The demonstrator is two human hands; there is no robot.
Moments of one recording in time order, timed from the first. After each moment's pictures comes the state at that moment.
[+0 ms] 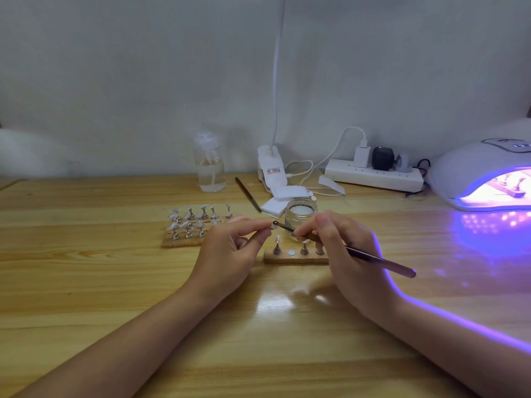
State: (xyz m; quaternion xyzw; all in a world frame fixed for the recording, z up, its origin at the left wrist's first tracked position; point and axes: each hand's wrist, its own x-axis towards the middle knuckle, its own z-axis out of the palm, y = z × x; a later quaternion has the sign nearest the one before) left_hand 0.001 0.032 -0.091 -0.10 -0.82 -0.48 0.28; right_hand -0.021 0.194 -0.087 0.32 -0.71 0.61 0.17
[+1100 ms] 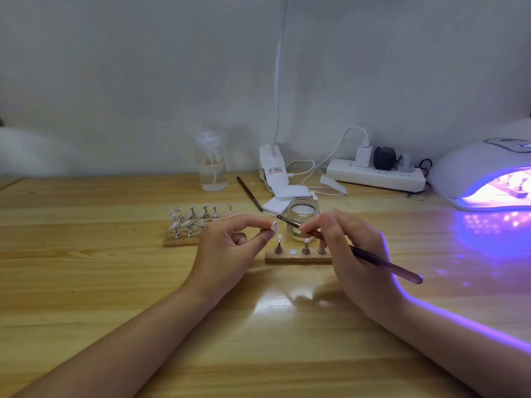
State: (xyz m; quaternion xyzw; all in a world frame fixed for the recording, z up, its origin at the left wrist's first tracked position) left_hand 0.002 0.031 -0.090 -0.07 -0.78 -0.57 0.26; right_hand -0.022 0.196 -0.088 0.32 -0.72 0.58 0.22
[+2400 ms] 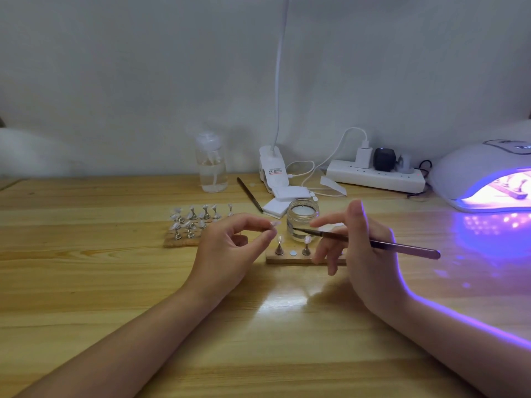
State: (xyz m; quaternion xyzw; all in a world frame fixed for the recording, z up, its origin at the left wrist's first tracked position) left_hand 0.006 0.030 -0.087 -0.05 -0.79 -0.56 0.25; right_hand -0.023 0.199 -0.086 0.24 -0.65 0.71 0.13
